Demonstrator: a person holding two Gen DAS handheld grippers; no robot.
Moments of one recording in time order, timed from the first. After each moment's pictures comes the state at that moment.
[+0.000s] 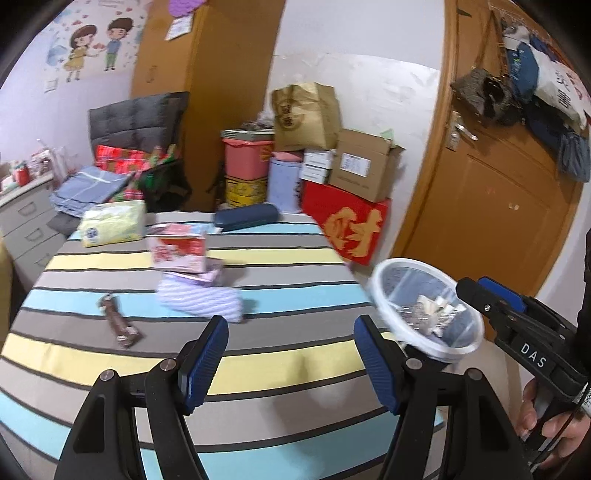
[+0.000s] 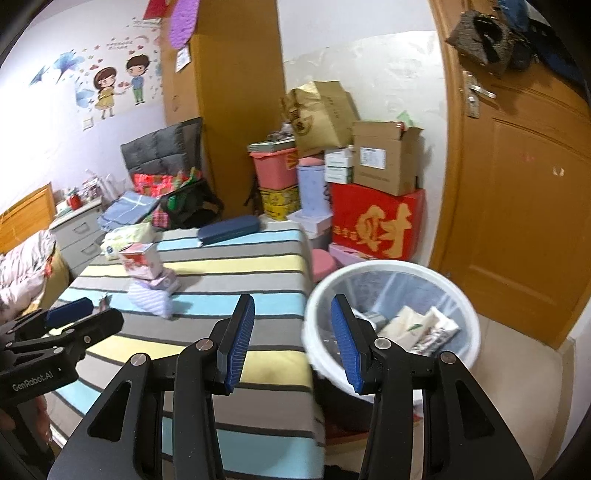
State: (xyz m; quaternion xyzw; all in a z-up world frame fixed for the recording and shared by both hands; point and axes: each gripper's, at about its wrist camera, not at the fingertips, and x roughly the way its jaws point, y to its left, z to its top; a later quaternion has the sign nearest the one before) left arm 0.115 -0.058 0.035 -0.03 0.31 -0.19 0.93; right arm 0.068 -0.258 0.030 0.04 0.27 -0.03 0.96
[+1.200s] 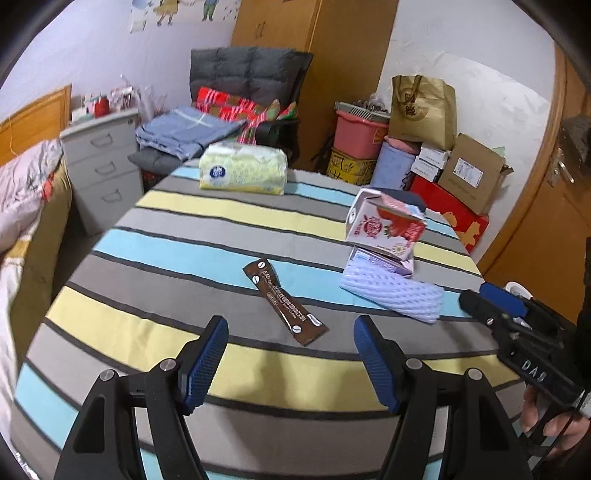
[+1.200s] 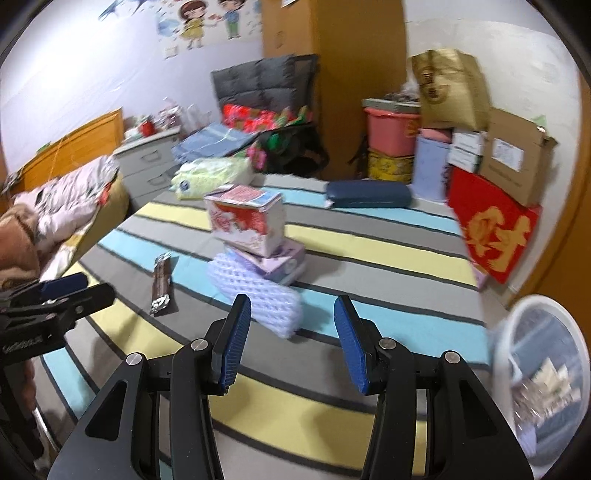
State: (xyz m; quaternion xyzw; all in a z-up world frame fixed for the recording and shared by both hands) left arm 0.192 0.089 -0.025 -0.09 0.38 -0.04 0.92; right arm 0.162 -0.153 -0.011 -0.03 0.35 0.14 0.93
